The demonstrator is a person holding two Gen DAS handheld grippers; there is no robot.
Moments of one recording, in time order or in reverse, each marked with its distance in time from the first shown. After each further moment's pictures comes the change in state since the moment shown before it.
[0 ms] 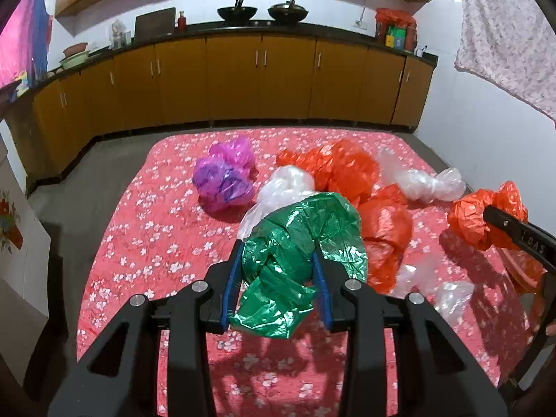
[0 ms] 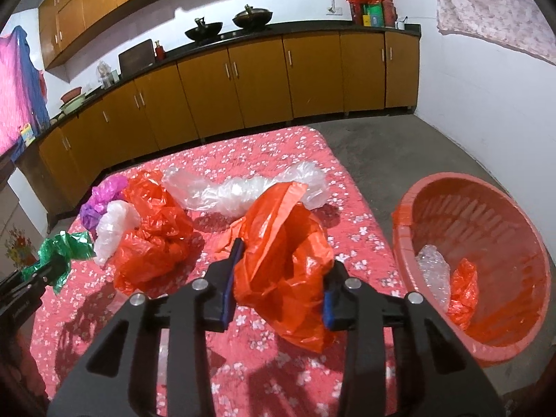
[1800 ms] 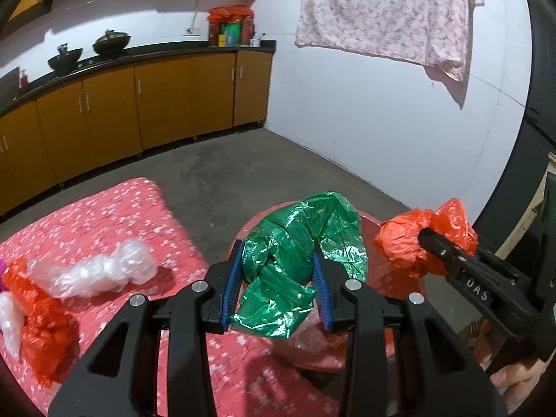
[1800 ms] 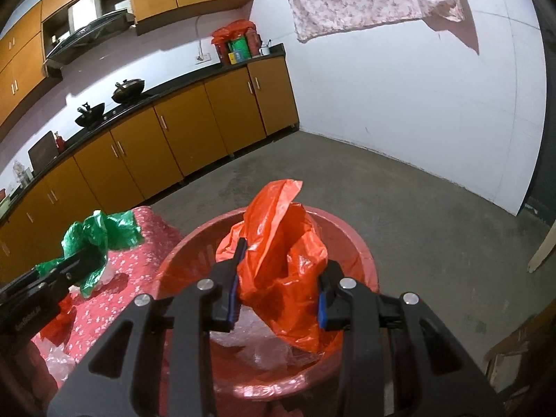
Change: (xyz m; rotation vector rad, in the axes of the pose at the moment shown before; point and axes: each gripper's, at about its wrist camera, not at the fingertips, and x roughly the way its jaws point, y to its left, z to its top) left arm 0.032 -0.309 0.049 0.329 -0.032 -0.499; right arm -0.090 -0.236 -0.011 0.338 -0.181 -0.313
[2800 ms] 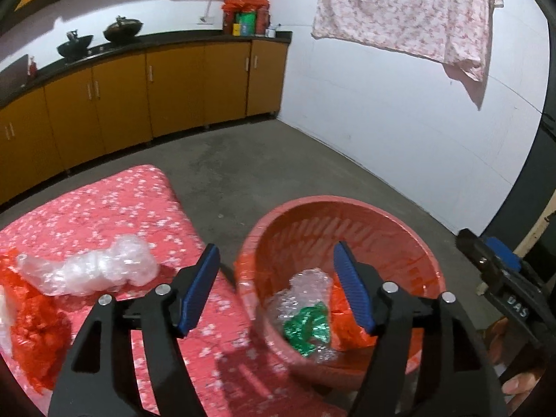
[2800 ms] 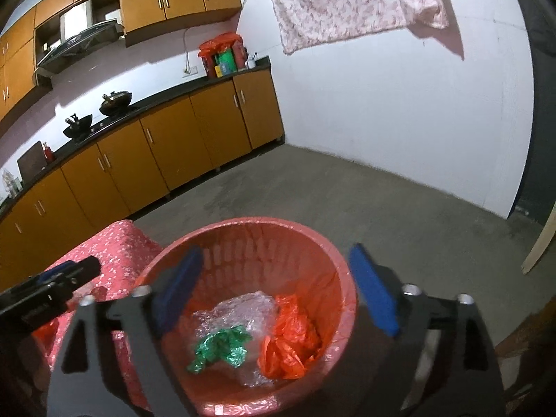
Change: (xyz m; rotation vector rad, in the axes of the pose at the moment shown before) left arm 0.017 0.014 -0.002 -0.050 0.026 0.063; right arm 0.001 -0.008 -0.010 0.006 -0.085 -0.065
